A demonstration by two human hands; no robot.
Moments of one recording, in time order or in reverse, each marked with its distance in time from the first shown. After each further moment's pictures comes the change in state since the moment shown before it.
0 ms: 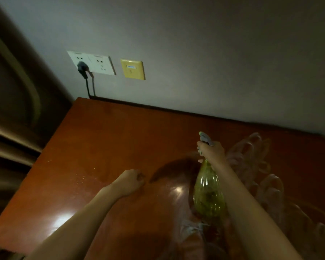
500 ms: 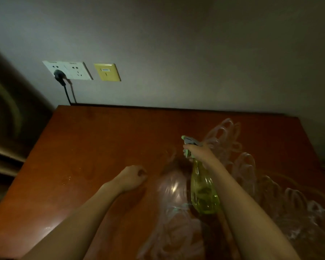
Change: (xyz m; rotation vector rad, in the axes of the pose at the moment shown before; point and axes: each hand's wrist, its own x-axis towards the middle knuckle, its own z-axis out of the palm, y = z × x) left_hand -0.022 0.057 0.030 0.104 -0.023 0.086; right_hand -0.042 0.040 -0.045 0.111 -0.124 0.020
